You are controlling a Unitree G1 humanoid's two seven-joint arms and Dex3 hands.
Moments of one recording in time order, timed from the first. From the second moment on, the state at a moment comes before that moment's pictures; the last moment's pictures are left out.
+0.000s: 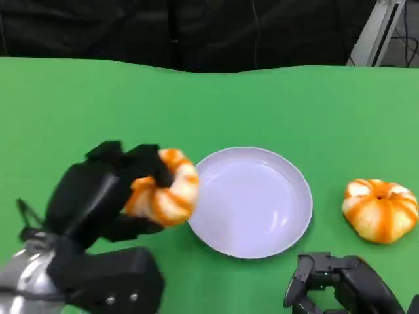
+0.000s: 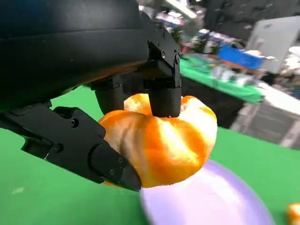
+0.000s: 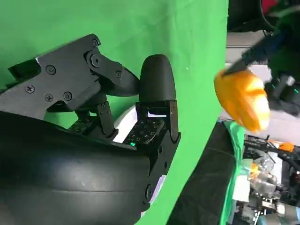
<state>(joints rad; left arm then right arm) -0.10 0.34 -0.22 -0.08 0.59 -0.22 0.05 0.05 -0.08 0.12 0.50 0.06 -0.74 0.46</state>
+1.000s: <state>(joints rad) -0.39 0.16 -0.42 0.36 0.62 -0.27 0.02 0.06 -0.08 0.13 0.49 0.06 -0.76 0.45</state>
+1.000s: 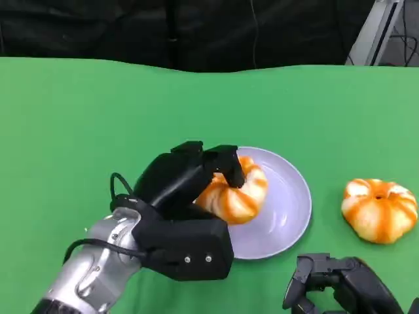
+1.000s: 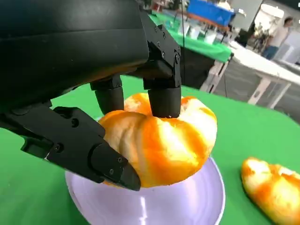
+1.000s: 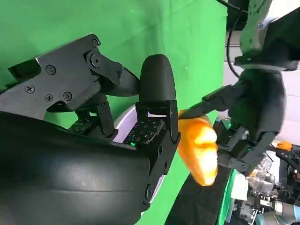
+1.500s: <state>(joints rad) -0.49 0.10 -0.47 0.55 0.63 -0.30 0.07 0.06 -0.08 0.13 0.49 0.05 -0.75 0.44</state>
